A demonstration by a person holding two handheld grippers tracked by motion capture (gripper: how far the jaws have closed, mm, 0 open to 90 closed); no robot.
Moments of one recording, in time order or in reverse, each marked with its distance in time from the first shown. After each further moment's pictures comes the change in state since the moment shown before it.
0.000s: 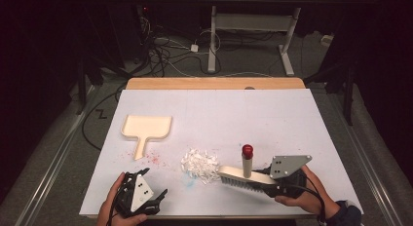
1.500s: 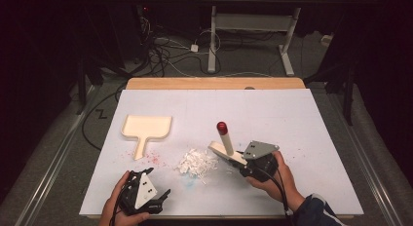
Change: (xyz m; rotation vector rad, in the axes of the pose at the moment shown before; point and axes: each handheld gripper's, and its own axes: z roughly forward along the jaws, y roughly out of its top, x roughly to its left) left arm 0.000 0.003 0.010 0.009 -0.037 0.017; right arm -0.018 0.024 0.064 0.012 -0.269 0.145
